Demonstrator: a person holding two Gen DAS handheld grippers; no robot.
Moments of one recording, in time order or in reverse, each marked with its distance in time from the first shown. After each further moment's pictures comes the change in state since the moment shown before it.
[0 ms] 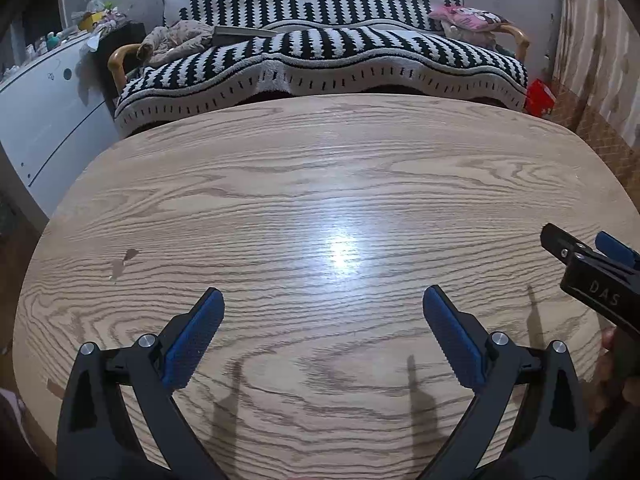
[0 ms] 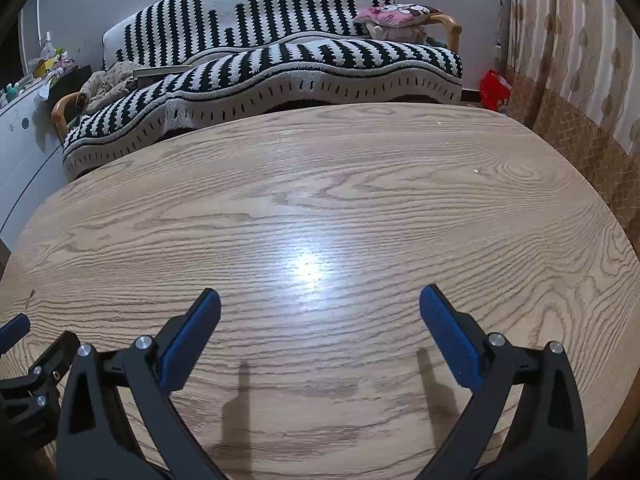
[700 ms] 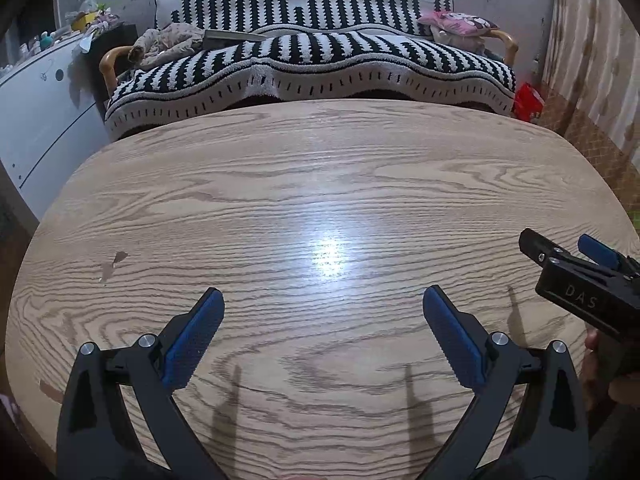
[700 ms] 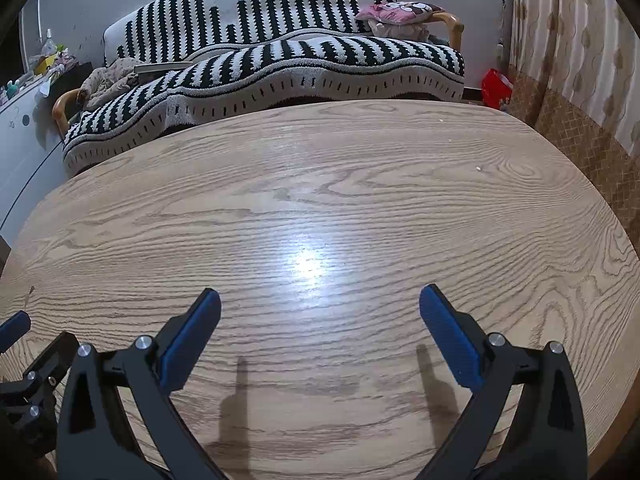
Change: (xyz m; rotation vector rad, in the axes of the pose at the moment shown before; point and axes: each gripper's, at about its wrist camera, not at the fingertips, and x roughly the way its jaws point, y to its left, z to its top) left arm -0.006 -0.002 0.000 0.007 -0.022 -0.048; right arm 0.001 -0.002 -0.003 -0.010 0.006 0.002
